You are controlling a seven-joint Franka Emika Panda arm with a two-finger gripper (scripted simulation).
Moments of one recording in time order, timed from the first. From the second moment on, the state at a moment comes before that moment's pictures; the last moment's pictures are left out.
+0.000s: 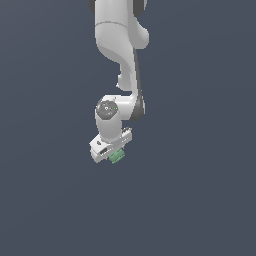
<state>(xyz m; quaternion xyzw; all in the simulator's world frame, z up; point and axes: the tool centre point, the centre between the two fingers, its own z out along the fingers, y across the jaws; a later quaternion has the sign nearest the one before) 0.003 -0.066 0.040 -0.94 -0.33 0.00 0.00</state>
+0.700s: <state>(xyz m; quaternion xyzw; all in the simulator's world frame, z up) 0.003 -0.065 0.042 -0.94 -0.33 0.00 0.00</state>
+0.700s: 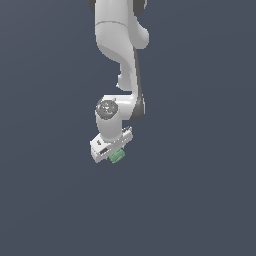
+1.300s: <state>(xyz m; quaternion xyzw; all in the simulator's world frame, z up) -0.010 -0.025 0.090 -0.94 -0.33 0.00 0.00</state>
